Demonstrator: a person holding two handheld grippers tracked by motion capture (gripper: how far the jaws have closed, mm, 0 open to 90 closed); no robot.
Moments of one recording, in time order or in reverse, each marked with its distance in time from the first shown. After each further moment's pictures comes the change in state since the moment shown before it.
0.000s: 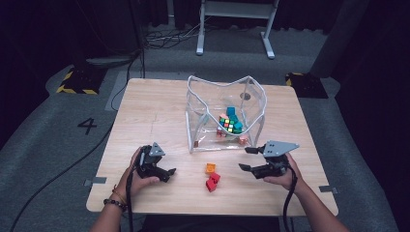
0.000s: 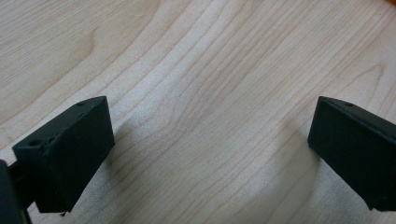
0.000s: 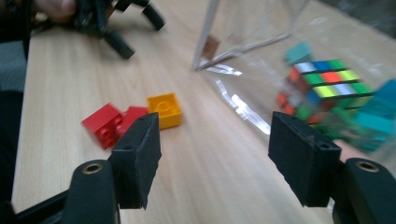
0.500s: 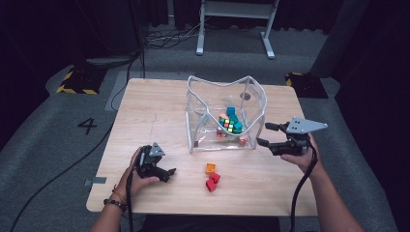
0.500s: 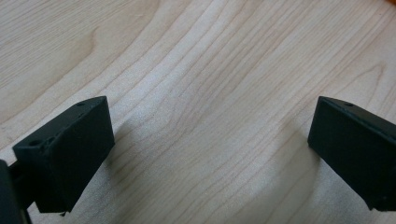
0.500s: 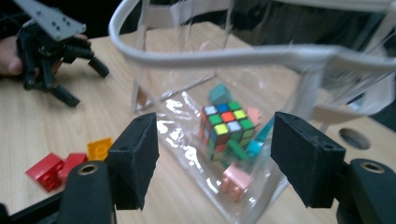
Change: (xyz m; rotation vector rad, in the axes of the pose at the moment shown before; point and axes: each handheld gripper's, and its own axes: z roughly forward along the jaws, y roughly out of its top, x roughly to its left) left arm 0.000 0.000 0.000 0.000 0.001 0.002; right arm -0.047 0.032 -0.055 -0.104 -0.159 0.045
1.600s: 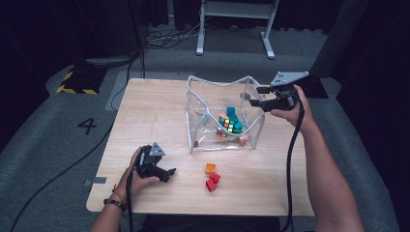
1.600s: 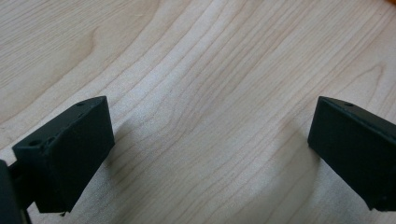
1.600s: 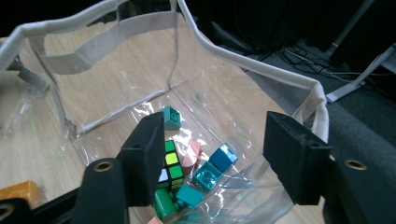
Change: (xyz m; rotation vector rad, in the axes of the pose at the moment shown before) left arm 0.000 0.000 0.000 0.000 -0.001 -0.003; right arm -0.077 0.091 0.047 0.144 -0.045 -0.055
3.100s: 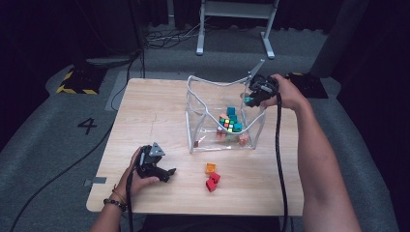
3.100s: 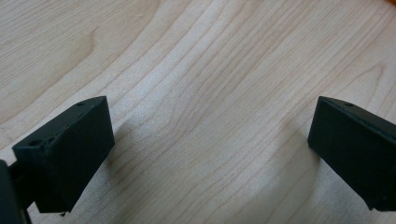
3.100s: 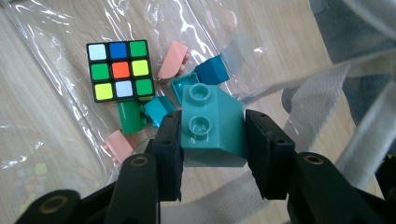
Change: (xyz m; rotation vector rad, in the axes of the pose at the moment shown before) left arm 0.000 0.000 0.000 0.000 0.001 0.001; right arm -0.027 0.030 0.072 0.581 0.067 -0.221
